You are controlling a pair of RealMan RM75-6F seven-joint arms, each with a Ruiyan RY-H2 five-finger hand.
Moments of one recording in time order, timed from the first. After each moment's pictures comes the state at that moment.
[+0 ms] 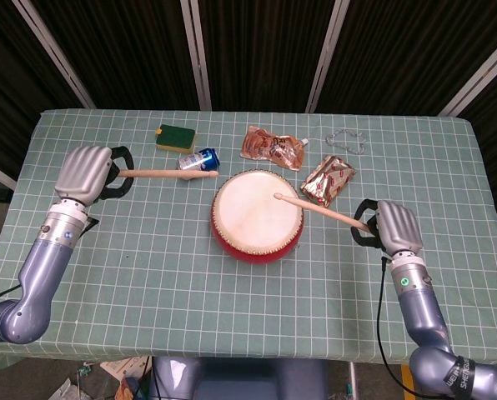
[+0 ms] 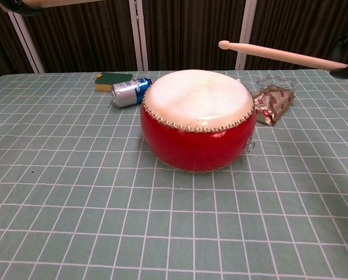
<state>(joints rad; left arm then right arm) -0.80 -1.04 -0.37 -1.88 0.73 1.05 0.39 0.63 -1.12 0.37 -2.05 -0.55 1.19 -0.45</state>
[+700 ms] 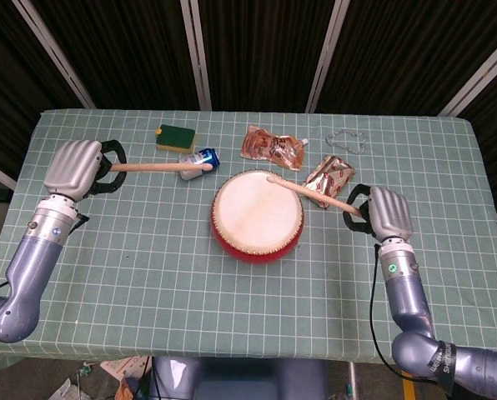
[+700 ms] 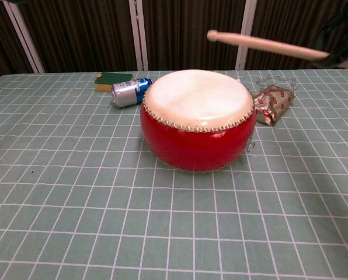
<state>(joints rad) -0.79 -0.99 -0.36 -1.88 0.77 1.03 0.30 0.72 -1.21 0.36 -1.97 -0.53 1.27 -0.52</state>
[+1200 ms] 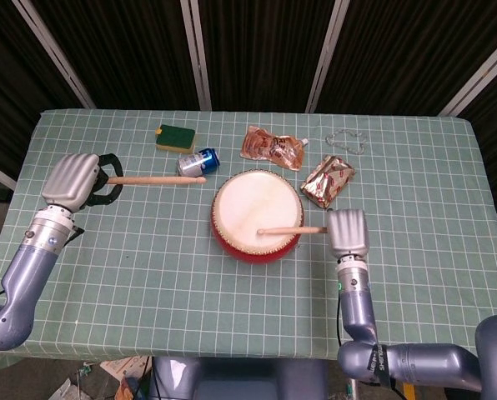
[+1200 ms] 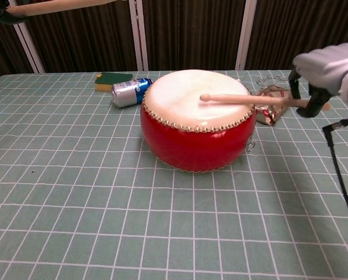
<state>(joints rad) -0.75 -0.99 -0.31 -1.87 0.82 1.02 0.25 0.83 -1.54 0.23 -1.78 -0.56 1.51 -1.06</state>
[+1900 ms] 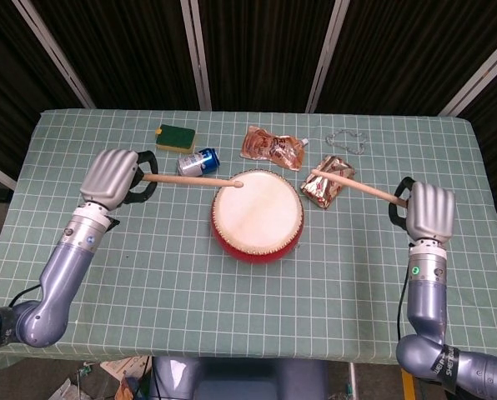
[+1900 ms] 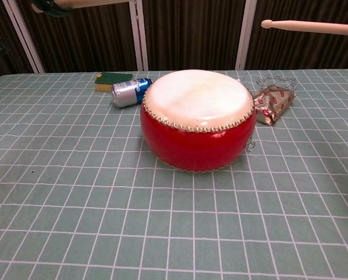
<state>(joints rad) -0.90 -1.10 -0.35 -1.93 0.68 1.10 0.46 0.63 -1.22 0.35 -1.90 -0.62 1.47 -0.64</state>
